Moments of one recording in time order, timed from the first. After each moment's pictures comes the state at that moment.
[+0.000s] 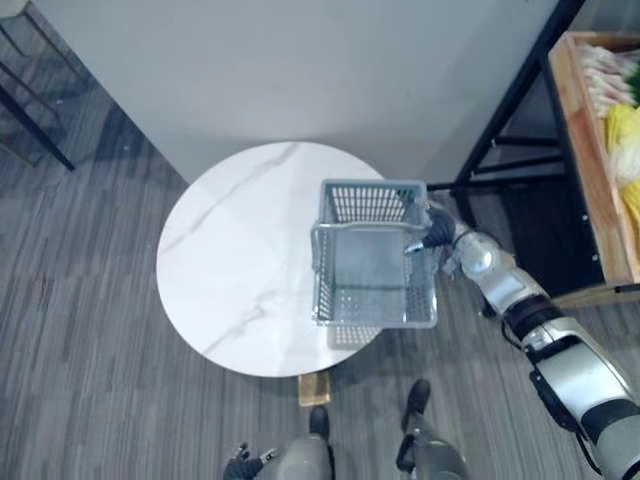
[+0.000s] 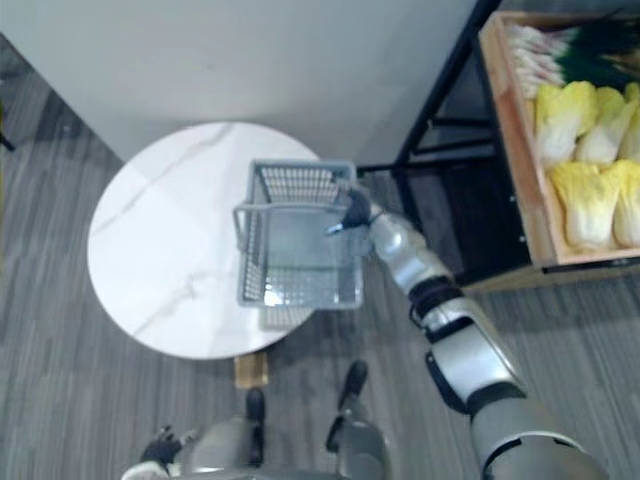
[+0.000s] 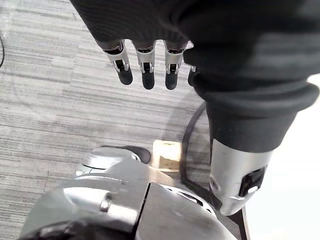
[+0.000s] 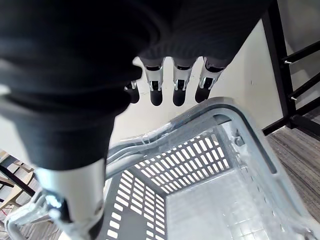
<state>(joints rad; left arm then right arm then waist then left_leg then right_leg) 0.08 0.13 0.20 1.10 -0.12 -0.12 0.08 -0.88 -0.39 0.41 0.84 -0.32 -0.10 0.03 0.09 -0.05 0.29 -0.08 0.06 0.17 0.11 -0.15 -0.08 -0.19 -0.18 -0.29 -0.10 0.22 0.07</state>
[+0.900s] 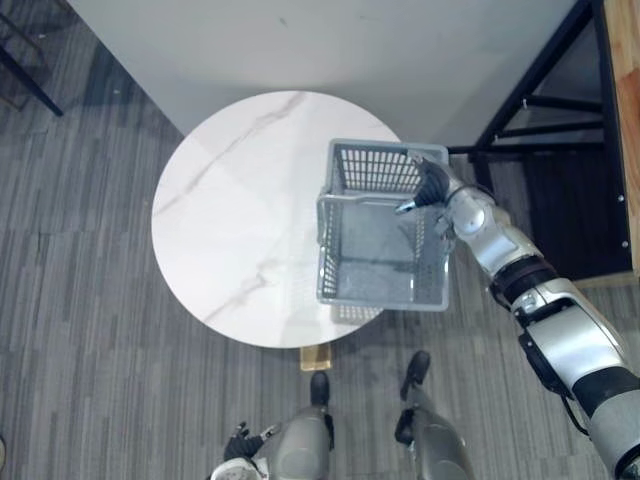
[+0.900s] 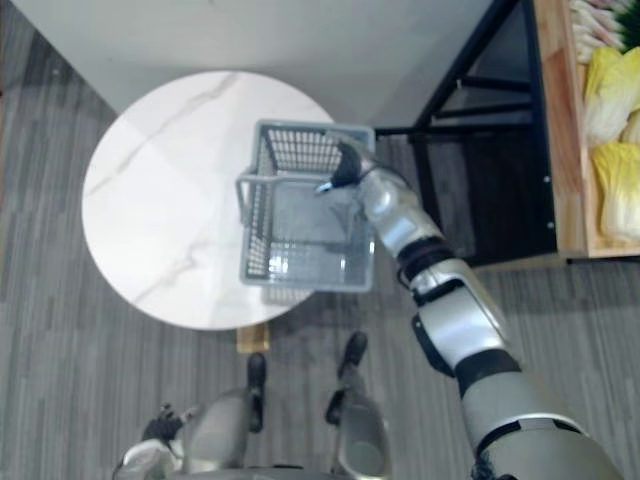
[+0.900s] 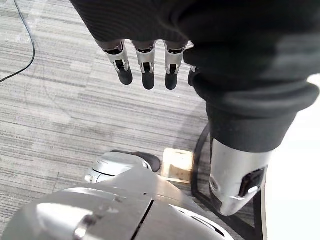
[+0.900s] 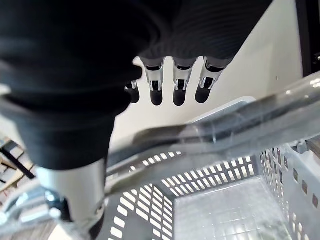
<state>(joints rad) 0.02 0.13 0.20 1.10 -0.15 -0.13 0.11 -1.09 -0.36 0.44 0.92 -0.40 -0.08 0.01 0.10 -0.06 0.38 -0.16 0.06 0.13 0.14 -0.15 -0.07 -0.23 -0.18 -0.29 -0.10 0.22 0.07</state>
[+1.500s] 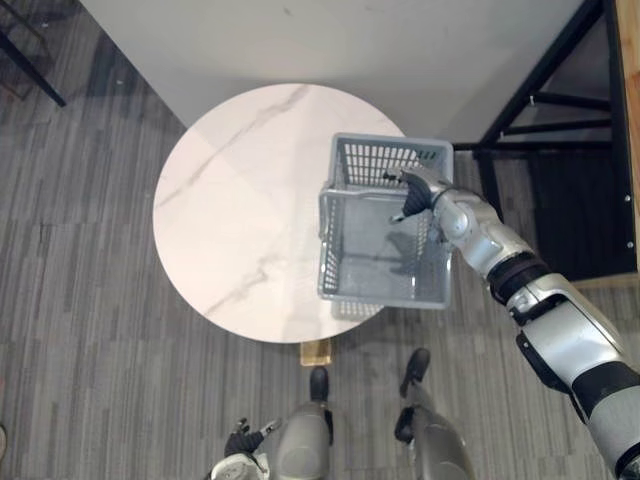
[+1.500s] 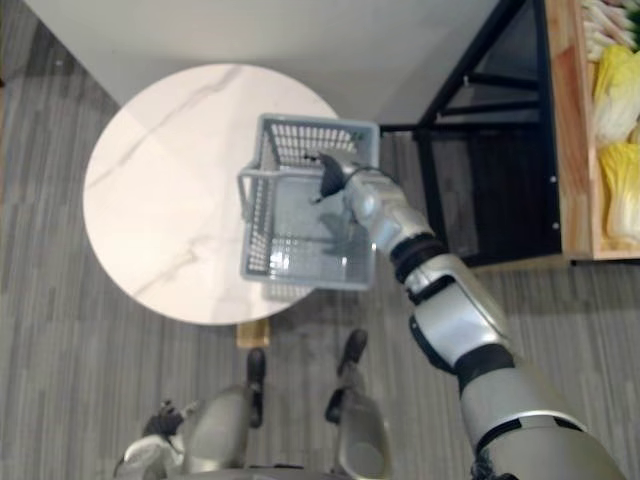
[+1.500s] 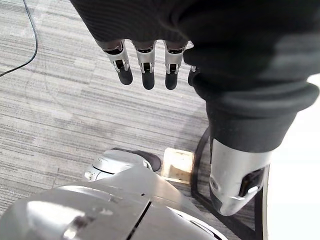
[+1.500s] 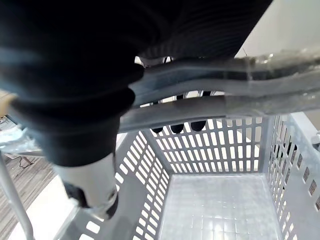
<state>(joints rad) 0.00 0.14 0.18 1.10 -0.19 -0.13 0.11 -1.12 -0.35 0.56 0.92 -0.51 -0.08 0.04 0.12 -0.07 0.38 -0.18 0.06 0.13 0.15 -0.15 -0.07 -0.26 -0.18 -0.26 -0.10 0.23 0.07</state>
